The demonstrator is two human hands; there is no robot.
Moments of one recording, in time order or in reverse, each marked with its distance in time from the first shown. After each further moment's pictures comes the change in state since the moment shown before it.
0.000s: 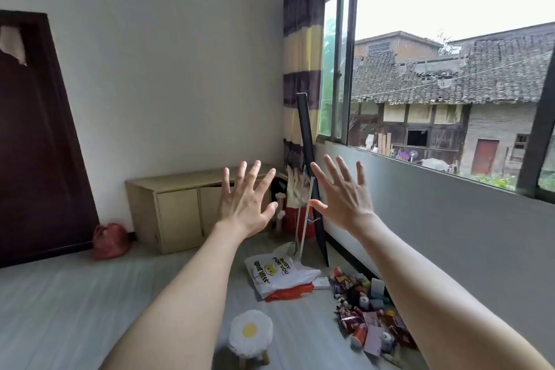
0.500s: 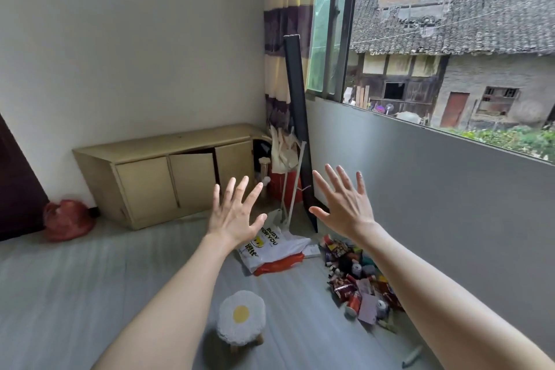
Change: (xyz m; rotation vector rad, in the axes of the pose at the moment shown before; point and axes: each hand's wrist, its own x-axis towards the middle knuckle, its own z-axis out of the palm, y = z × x) left_hand 0.123 -0.081 0.224 -0.120 -0.231 0.035; right_hand 0.126 0.006 0.209 0.043 -0.184 0.082
